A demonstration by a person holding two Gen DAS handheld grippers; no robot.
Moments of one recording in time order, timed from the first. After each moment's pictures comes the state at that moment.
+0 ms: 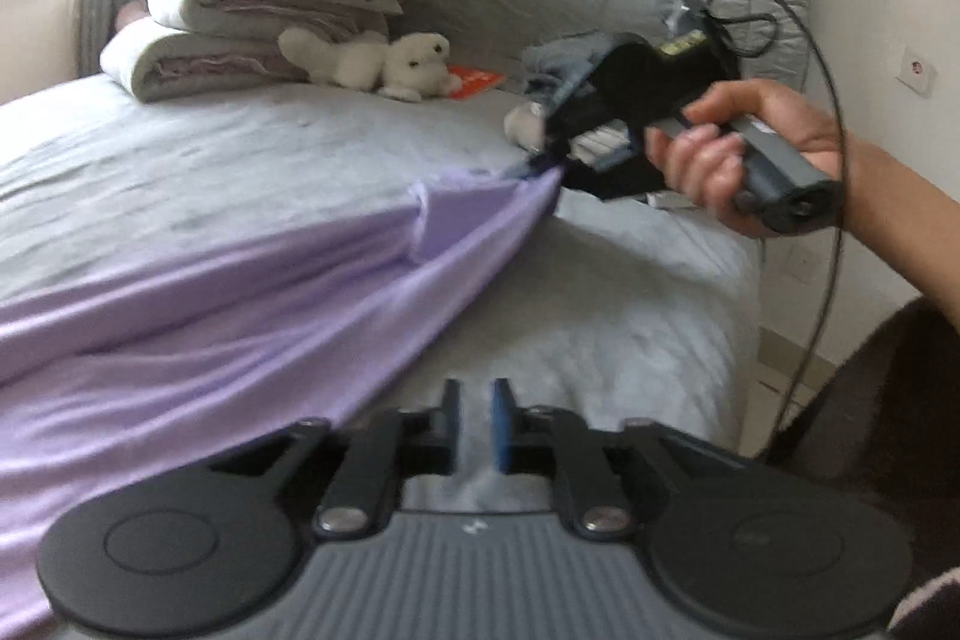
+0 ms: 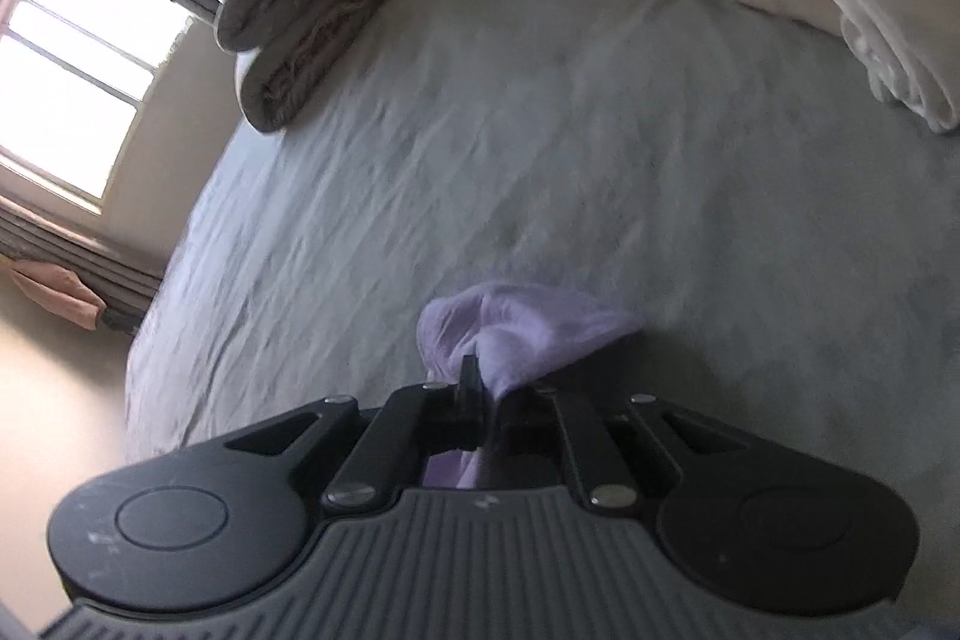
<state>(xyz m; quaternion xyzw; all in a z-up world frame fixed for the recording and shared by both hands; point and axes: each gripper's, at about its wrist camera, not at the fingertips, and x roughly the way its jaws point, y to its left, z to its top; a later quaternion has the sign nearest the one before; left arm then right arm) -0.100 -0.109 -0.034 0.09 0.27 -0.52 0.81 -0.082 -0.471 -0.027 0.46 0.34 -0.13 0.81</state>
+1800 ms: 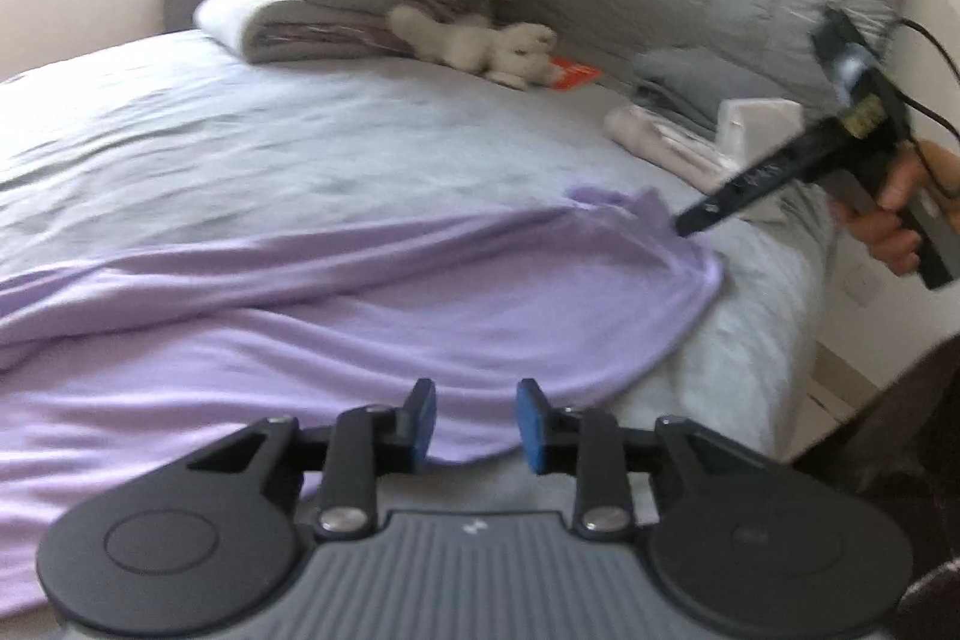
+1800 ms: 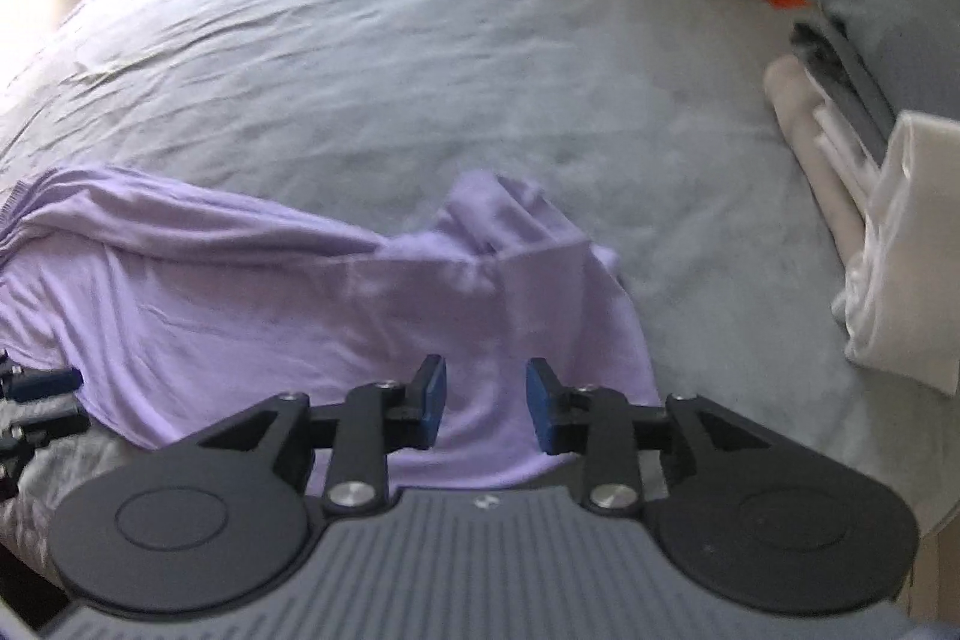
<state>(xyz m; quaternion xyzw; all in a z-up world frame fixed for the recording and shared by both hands) -0.074 -0.051 -0.015 0.07 0.32 -0.44 0.84 -0.098 -0.394 0.019 0.07 0.47 -0.05 0.88</state>
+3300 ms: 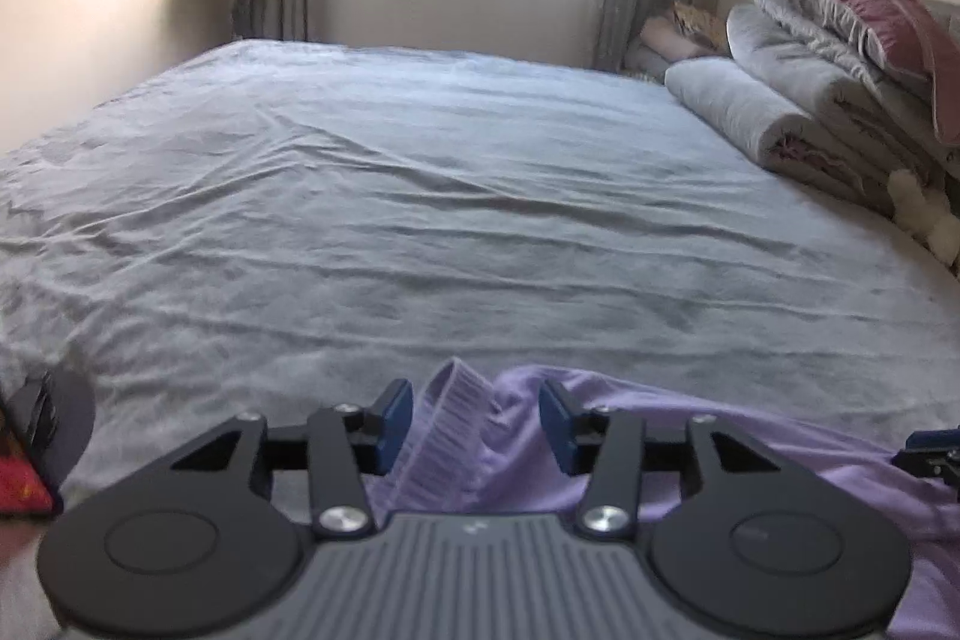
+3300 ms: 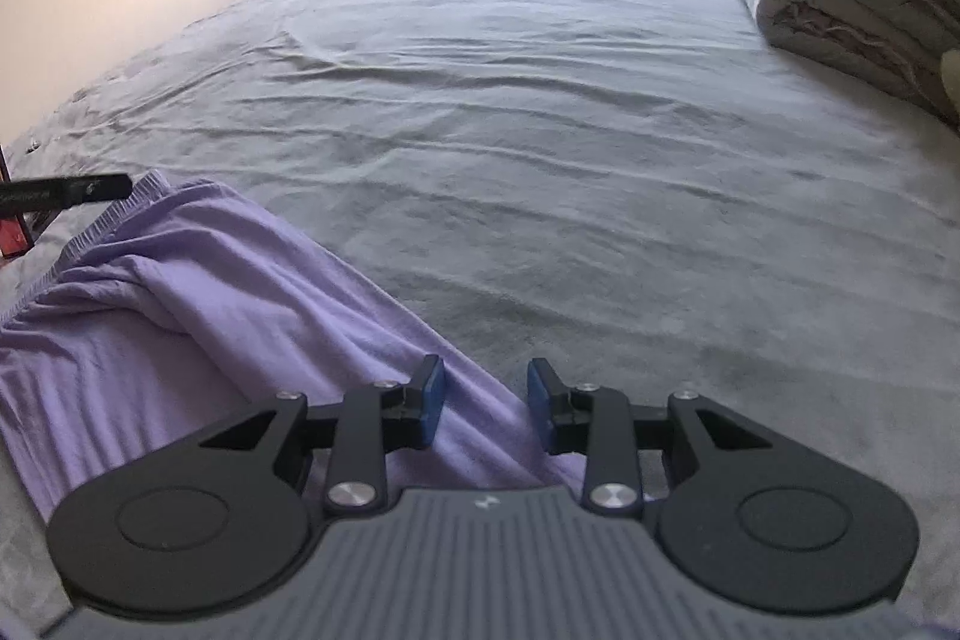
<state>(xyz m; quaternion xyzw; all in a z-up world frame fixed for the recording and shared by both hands) 0.122 0.141 -0.011 -0.02 0.31 -0.08 0.95 0.076 -0.193 -0.031 -0.01 0.38 0.14 0.91</state>
